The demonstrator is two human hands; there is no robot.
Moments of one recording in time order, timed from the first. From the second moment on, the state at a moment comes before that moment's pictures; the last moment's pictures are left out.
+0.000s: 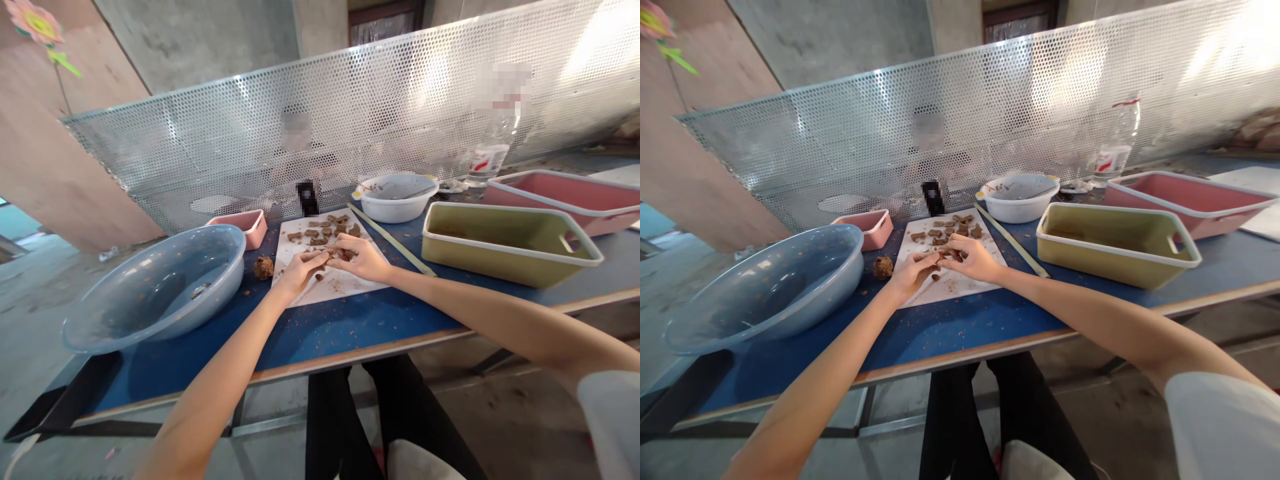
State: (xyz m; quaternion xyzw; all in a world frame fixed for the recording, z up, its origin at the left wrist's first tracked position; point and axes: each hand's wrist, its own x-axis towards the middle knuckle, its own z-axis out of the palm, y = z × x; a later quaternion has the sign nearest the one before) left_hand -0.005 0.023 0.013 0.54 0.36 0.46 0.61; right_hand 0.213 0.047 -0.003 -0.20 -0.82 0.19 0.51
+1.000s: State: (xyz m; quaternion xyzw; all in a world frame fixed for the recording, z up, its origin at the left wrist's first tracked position) left_hand -0.005 0.031 0.007 0.56 0.35 0.51 0.56; right_hand 0.210 0.047 -0.008 -0.23 -0.80 0.08 0.55
